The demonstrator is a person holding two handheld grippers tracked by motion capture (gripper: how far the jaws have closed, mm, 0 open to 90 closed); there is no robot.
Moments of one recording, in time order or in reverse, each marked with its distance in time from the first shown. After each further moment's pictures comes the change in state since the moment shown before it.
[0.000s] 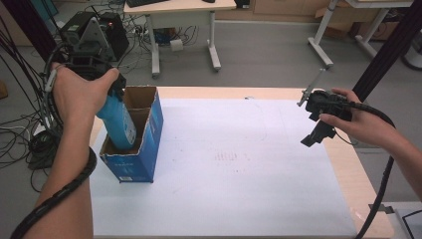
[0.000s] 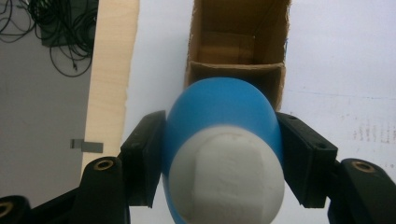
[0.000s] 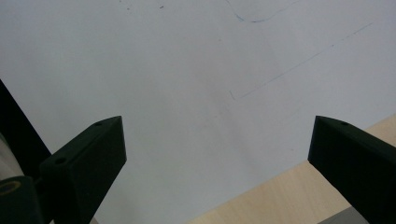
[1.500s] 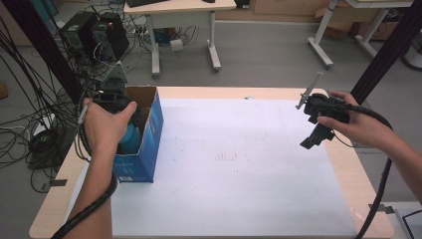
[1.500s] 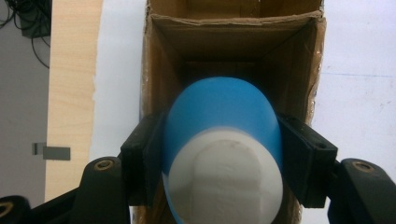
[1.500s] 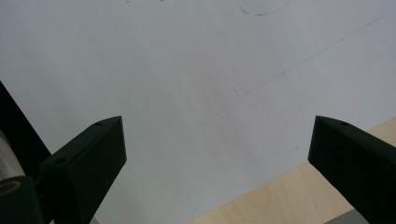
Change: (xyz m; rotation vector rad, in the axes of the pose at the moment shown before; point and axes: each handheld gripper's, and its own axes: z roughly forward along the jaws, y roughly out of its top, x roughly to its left) left arm -0.015 -0.018 0.083 0.042 0.001 0.031; right arm -0.002 0.001 0.009 0.021 0.011 0.005
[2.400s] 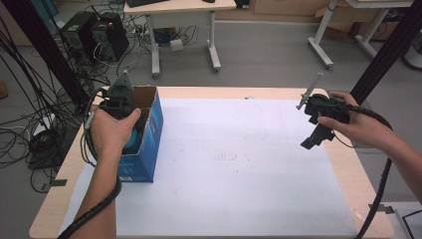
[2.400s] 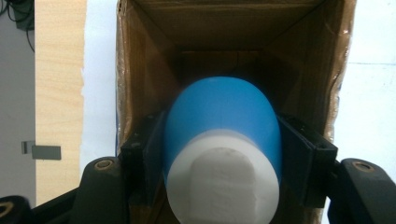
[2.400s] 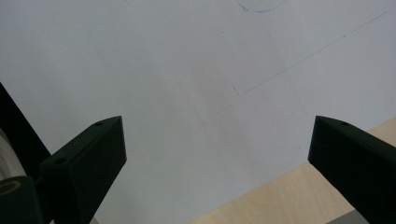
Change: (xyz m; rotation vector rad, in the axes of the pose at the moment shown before) left arm -0.005 0.003 0.023 0.041 0.009 0.010; right arm -0.003 -0.001 0.002 0.004 0.007 0.007
